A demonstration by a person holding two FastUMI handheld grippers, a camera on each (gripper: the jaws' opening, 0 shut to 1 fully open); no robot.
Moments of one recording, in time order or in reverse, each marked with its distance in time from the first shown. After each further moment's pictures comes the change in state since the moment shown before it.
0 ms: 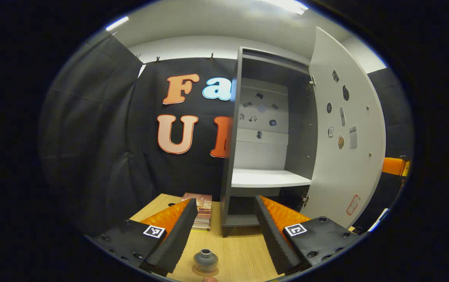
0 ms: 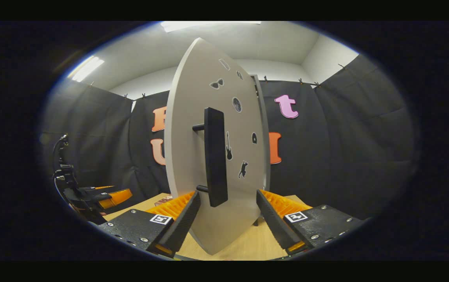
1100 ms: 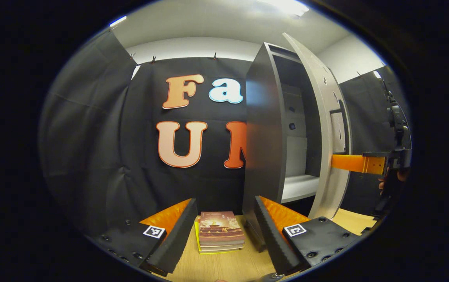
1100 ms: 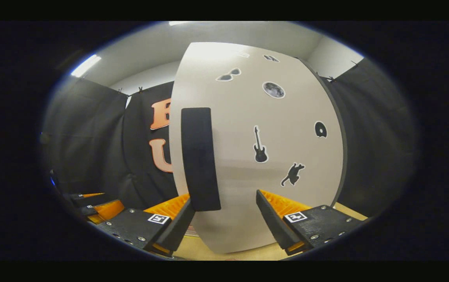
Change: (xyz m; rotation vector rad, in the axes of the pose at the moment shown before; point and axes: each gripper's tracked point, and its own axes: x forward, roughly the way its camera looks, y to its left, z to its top) left arm 0.117 0.123 0.001 0.035 -0.014 -0.079; right arm 0.201 0.119 -0.023 0.070 0.001 0.008
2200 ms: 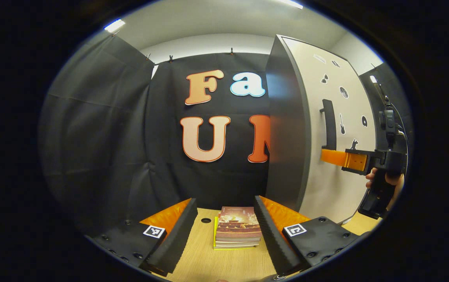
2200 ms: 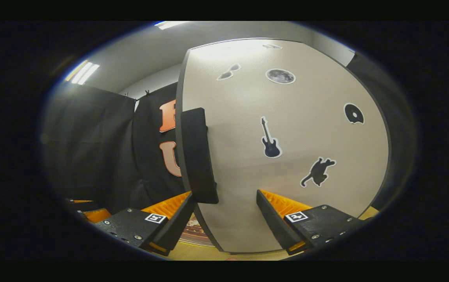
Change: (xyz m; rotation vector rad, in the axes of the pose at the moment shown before) left arm -0.001 0.017 -0.008 0.017 0.035 0.195; right arm 0.055 0.000 -0.025 0.016 -0.027 0.114
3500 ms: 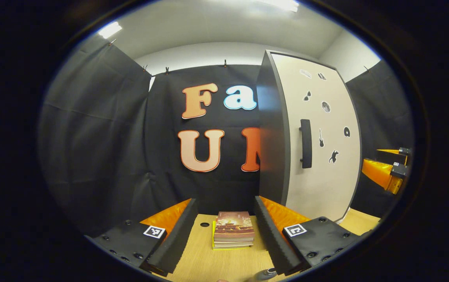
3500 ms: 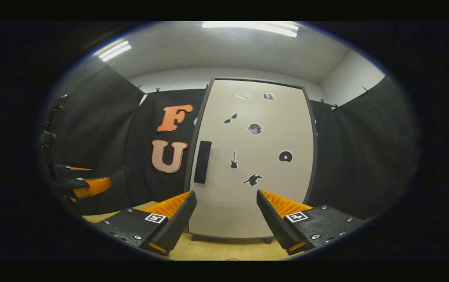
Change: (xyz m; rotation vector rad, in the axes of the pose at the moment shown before) left arm -0.071 -0.008 0.036 0.019 -0.050 -0.060; right arm -0.207 0.008 0.035 -0.253 -0.096 -0.205
